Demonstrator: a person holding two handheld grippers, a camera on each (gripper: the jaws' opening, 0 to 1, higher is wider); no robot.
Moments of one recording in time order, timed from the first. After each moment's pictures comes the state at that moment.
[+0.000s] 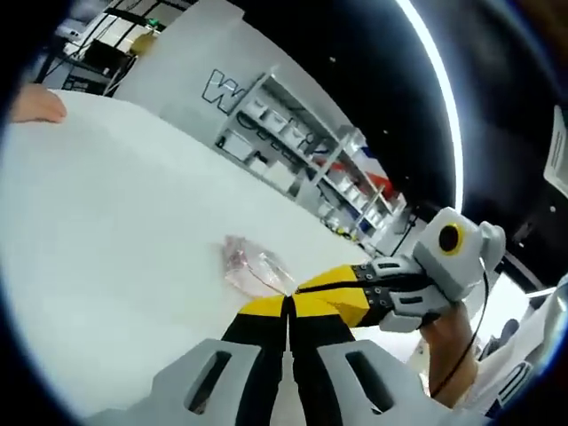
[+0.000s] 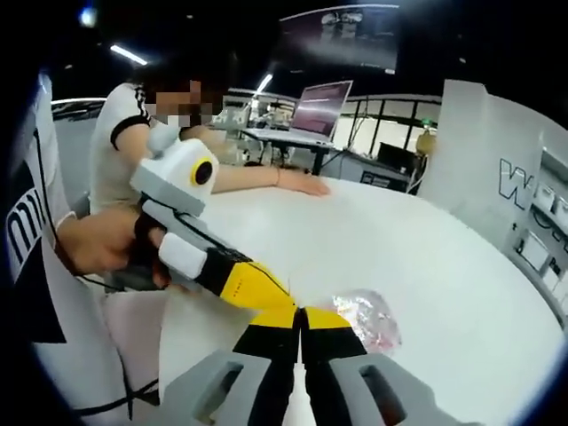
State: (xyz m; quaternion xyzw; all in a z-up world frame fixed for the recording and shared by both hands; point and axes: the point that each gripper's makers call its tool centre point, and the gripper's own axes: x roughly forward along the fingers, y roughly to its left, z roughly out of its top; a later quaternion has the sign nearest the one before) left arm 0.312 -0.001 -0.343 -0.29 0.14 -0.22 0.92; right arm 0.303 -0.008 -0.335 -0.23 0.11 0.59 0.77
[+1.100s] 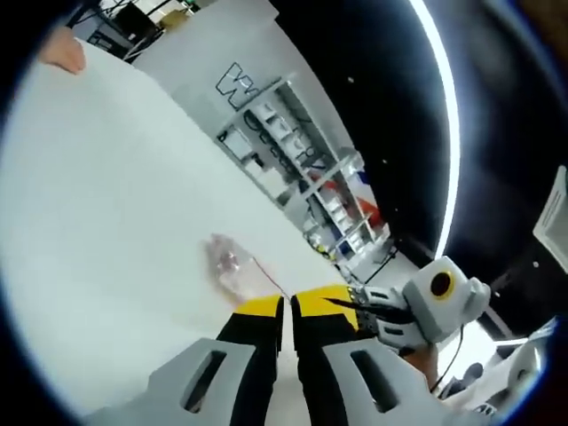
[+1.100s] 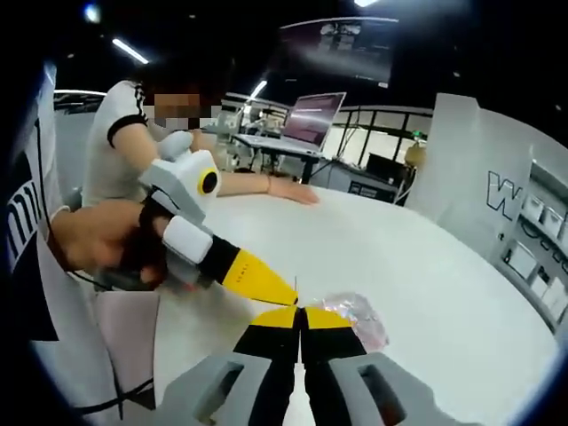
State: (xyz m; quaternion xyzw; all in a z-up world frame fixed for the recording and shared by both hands) left arm 0.312 -0.012 -0.331 -0.40 0.13 -0.23 0.88; right arm 0.306 -0.016 -0.328 -0.23 0.08 0.58 0.78
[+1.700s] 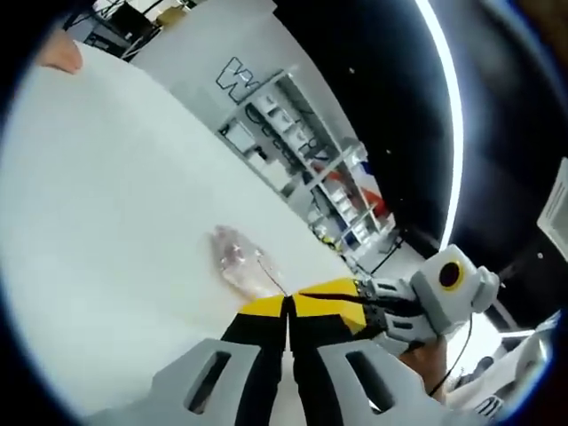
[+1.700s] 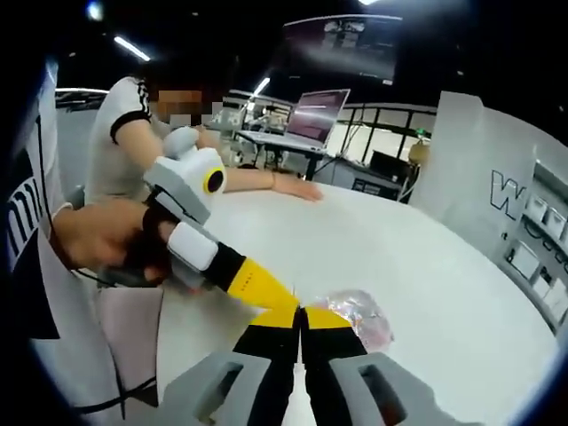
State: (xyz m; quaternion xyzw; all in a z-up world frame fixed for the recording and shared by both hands) left arm 0.309 -0.017 -0.339 -0.37 0.15 -0.23 0.89; right arm 0.303 -0.017 -0.331 -0.23 0.09 0.58 0.77
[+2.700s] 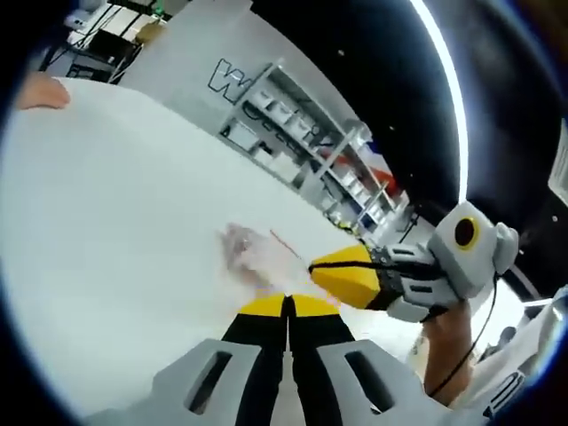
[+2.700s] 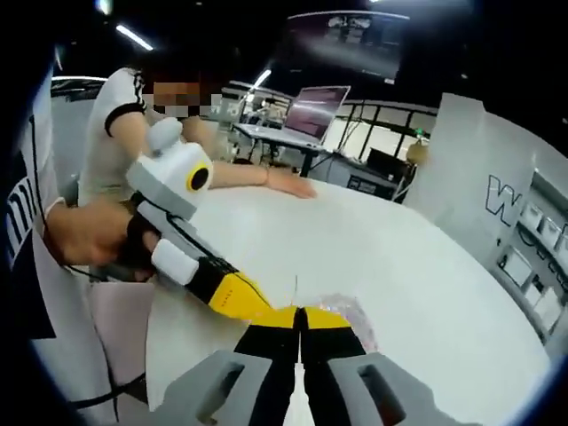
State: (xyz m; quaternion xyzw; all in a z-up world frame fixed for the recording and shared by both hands) left arm 0.318 -0.002 -0.340 -0.33 0.14 -0.22 0.91; right arm 0.311 -0.014 -0.319 -0.25 0.09 0.57 0.78
